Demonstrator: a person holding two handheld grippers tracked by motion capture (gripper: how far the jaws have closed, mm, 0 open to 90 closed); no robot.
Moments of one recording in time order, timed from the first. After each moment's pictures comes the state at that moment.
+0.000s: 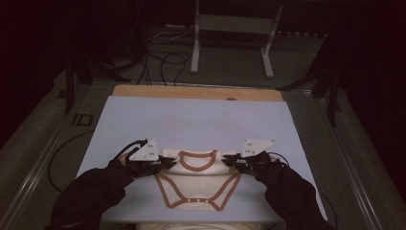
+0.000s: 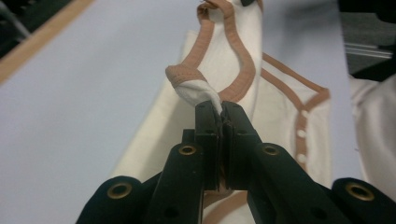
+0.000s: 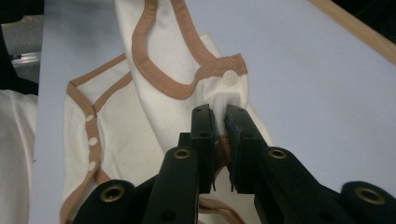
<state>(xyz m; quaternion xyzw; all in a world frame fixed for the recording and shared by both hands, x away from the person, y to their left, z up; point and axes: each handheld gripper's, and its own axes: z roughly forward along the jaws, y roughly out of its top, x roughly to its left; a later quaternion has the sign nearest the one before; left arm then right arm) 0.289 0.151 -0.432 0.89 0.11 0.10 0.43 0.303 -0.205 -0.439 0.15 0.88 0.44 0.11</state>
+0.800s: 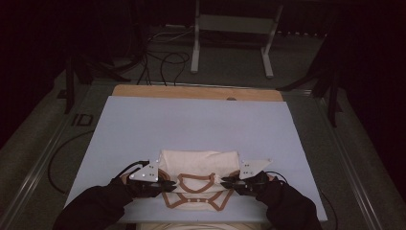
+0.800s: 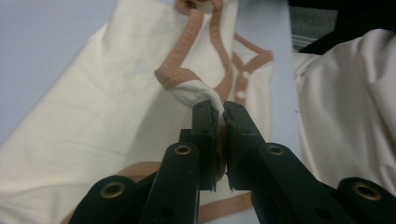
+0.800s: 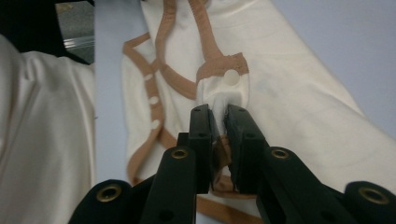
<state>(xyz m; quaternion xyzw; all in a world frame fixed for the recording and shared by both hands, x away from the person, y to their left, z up) 0.255 0.153 -0.473 0.90 0.09 0.02 0.43 0.264 -0.205 -0.473 0.13 0.89 0.43 0.05</state>
